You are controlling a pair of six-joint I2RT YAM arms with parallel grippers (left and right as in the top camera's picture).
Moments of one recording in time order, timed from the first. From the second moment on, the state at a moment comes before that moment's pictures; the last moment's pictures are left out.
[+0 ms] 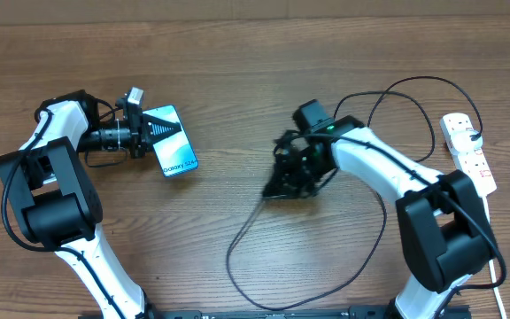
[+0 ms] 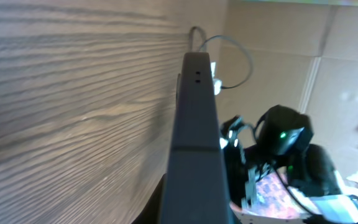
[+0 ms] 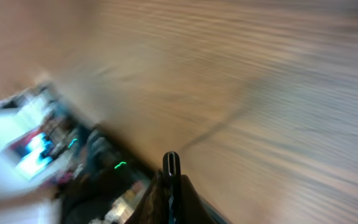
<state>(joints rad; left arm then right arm) 0.29 2.18 1.50 -1.16 1.21 0.21 0.43 1.88 1.23 -0.89 -0.71 0.48</state>
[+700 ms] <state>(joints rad) 0.29 2.18 1.50 -1.16 1.14 0.19 0.39 1.88 1.29 -0.94 -0.03 0.54</state>
